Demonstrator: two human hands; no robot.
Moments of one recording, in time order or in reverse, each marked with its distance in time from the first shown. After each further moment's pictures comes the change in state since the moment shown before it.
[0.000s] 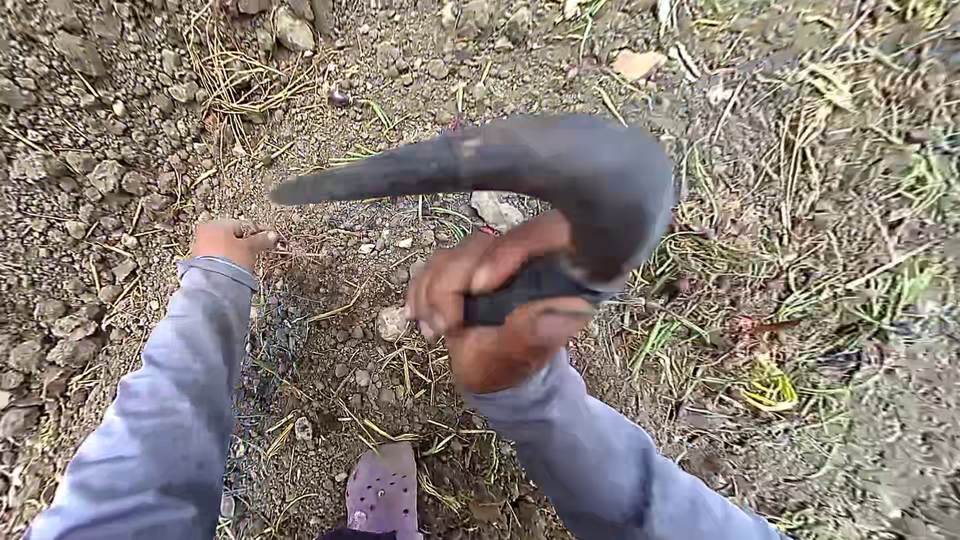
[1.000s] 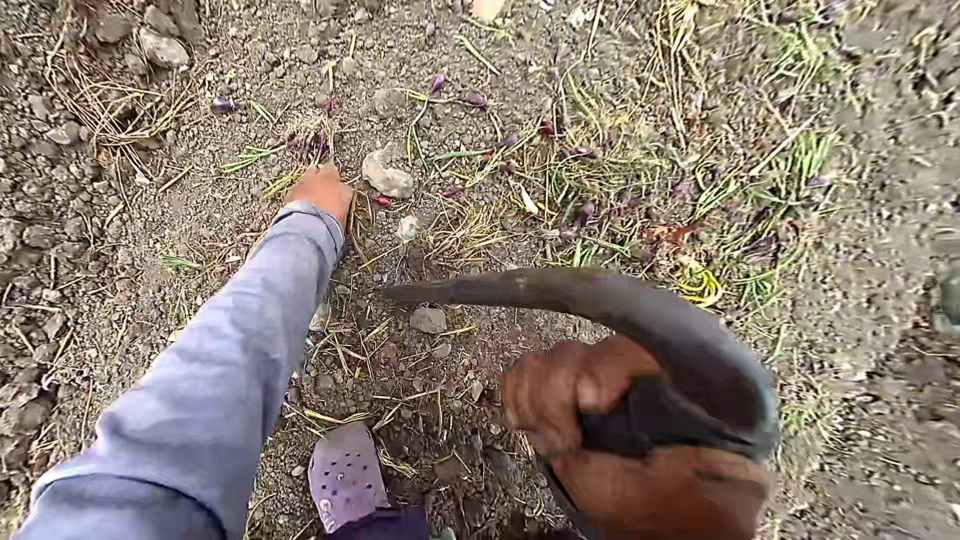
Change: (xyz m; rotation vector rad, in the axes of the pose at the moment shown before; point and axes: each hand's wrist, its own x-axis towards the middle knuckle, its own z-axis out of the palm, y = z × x) left_hand -0.046 0.173 0.128 0.696 -0.304 0.656; right_hand -0.124 -0.130 -0.078 -0.319 0.233 0.140
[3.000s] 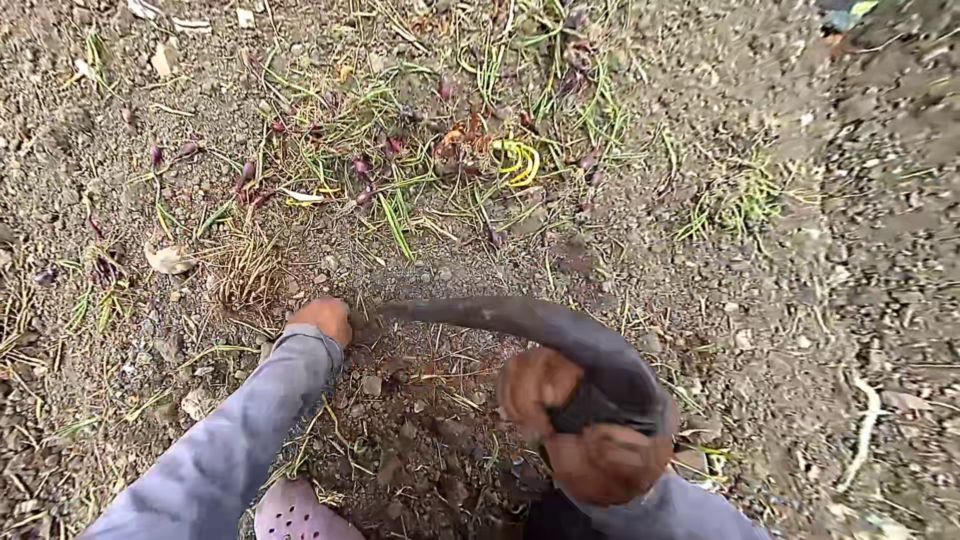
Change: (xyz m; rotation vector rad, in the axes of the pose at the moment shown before) left_hand -0.065 0.217 0.095 0.346 -0.428 0.175; right_hand -0.140 -0.014 -0.143 -0.174 0.449 -0.077
